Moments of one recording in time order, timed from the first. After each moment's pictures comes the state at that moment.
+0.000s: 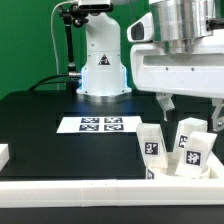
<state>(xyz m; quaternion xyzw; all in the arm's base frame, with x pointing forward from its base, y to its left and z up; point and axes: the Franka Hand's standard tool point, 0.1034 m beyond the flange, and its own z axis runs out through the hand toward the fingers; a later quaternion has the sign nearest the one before) 0.659 0.088 0.108 -0.91 0.40 0.00 0.06</state>
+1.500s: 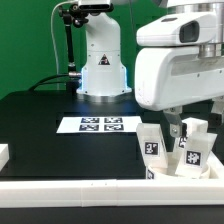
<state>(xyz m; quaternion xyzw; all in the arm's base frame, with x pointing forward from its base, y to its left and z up) 0.658 0.097 0.098 -0.95 -0.31 -0.03 0.00</state>
